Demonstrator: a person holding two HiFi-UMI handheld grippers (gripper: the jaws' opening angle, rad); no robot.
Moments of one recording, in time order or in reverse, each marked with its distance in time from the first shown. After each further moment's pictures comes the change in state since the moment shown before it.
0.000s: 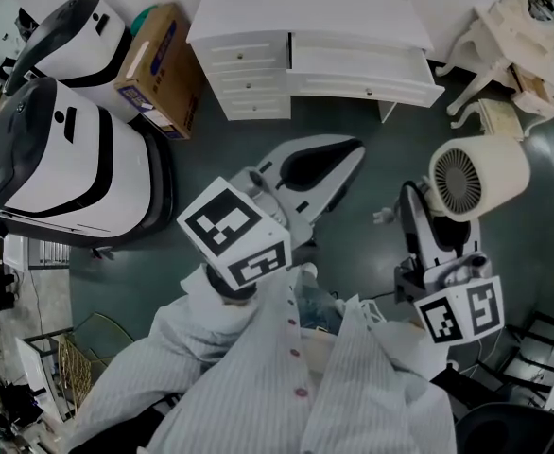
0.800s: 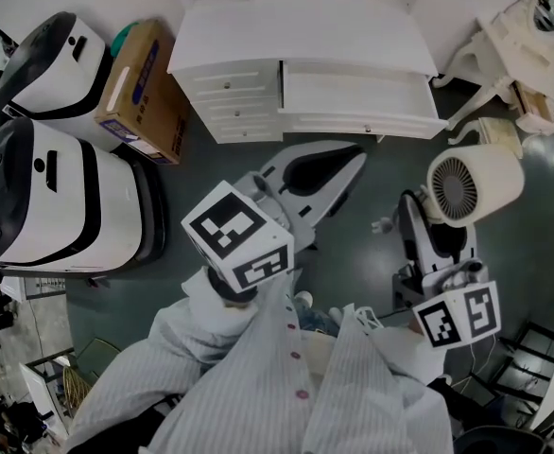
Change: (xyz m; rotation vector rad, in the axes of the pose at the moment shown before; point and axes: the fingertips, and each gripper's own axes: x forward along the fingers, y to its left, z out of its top) left arm 0.088 0.144 0.021 -0.030 0.017 -0.027; right arm 0.145 -0.078 -0.004 0.020 0.046 -0.043
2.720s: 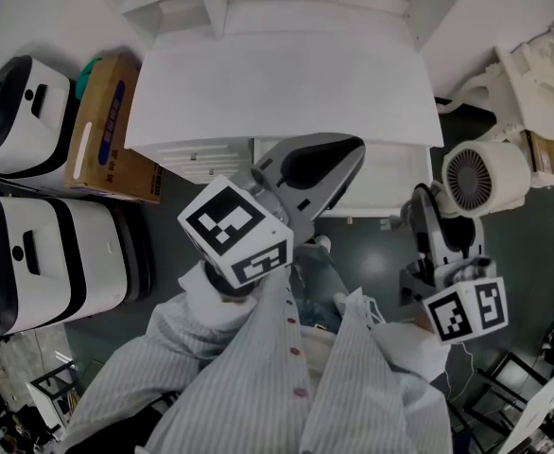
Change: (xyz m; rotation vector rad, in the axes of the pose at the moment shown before) left arm 0.228 0.273 0.054 -0.010 0.010 0.026; right arm 0.286 -0.228 0.035 0.038 0.065 -0.051
